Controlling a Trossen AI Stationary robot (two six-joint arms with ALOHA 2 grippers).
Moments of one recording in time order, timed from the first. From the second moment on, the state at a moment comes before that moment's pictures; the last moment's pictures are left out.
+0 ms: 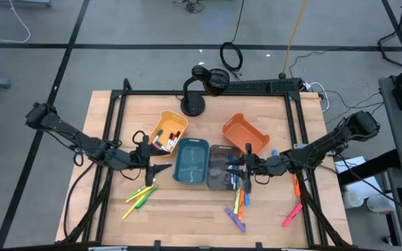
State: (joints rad) left arm -0.47 0.96 0.58 0.04 -0.58 -0.35; right arm 0.40 1.25 0.48 0.56 0.44 0.23
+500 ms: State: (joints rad) left arm -0.47 0.96 0.58 0.02 -0.58 -0.37; right arm 0.40 1.25 0.48 0.60 0.44 0.22
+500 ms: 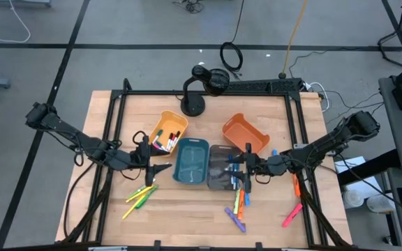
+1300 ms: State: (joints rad) left arm -0.47 1.26 0.58 -0.44 -0.39 -0.82; right arm 0.40 1.26 0.48 0.60 0.44 0.23
